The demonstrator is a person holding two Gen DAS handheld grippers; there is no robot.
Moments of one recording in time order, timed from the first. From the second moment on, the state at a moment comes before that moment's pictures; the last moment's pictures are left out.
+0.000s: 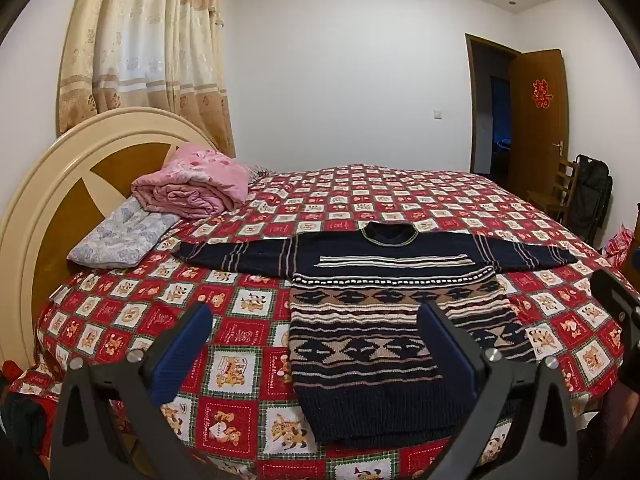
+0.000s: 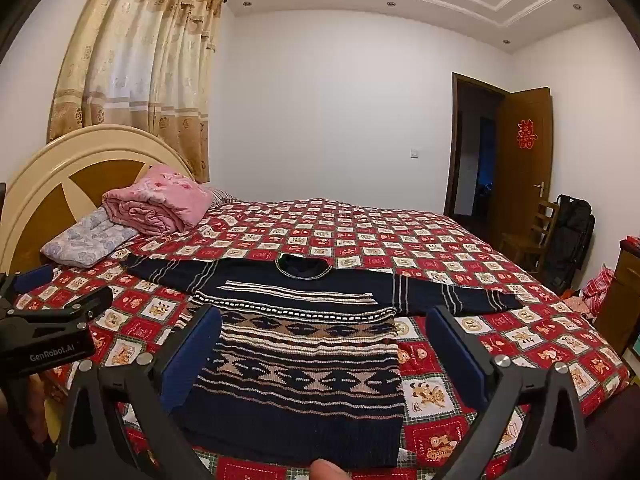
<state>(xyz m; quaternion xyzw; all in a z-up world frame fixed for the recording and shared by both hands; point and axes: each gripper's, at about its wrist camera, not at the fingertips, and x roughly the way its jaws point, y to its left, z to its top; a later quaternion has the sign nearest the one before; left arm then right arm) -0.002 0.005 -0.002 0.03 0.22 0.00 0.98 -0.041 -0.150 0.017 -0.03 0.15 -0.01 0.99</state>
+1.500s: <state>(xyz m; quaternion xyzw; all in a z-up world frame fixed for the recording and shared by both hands) 0.021 0.010 -0.023 0.04 0.23 0.01 0.97 -0.003 -0.158 -0.018 -0.02 0.20 -0.01 0.98</state>
